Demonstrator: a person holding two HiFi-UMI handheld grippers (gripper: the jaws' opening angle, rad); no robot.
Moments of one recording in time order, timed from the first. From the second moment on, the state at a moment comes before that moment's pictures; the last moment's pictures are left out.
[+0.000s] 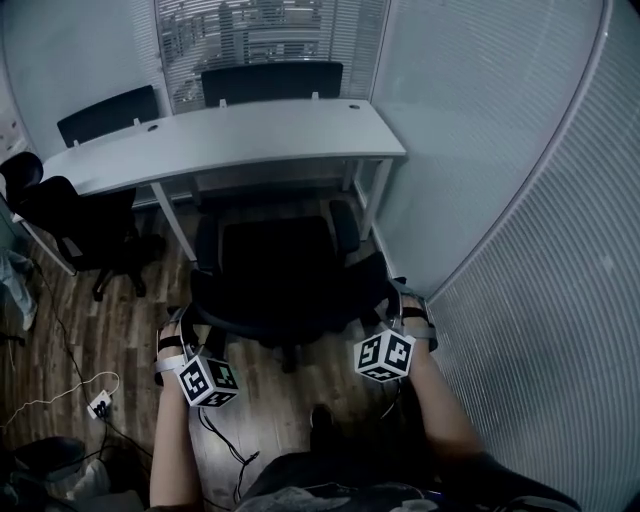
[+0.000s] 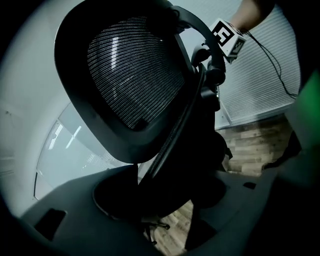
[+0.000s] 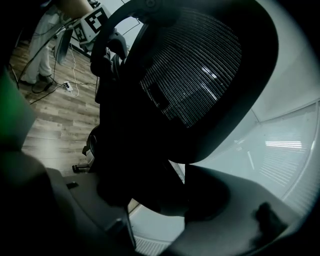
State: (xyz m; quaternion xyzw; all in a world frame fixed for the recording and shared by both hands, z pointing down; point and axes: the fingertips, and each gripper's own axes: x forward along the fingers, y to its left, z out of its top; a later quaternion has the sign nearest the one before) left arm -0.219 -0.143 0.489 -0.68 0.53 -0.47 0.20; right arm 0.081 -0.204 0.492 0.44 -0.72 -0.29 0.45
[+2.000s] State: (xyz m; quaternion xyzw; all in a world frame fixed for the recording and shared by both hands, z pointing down) left arm -0.287 -0.543 0.499 -0.66 0.55 -0.48 0.21; right arm 0.013 -0.614 0.502 0.44 -0.72 -0.29 0.45
